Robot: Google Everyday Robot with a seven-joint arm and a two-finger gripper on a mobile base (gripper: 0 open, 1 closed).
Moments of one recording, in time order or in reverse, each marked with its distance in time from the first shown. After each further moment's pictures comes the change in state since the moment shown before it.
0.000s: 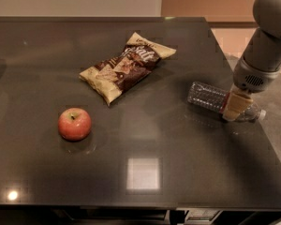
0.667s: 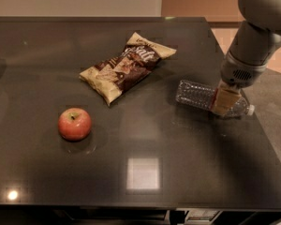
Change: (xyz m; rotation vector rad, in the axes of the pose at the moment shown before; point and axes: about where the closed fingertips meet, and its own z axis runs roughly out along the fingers) arm -0.030 0.014 -0.012 -0.023 -0.008 -0.072
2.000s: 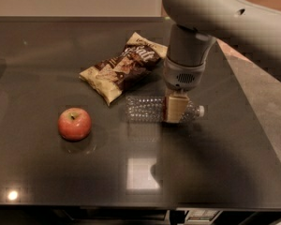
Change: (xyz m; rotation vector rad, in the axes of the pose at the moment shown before) arm -0.117 0.077 0.009 -0.123 0.008 -0.342
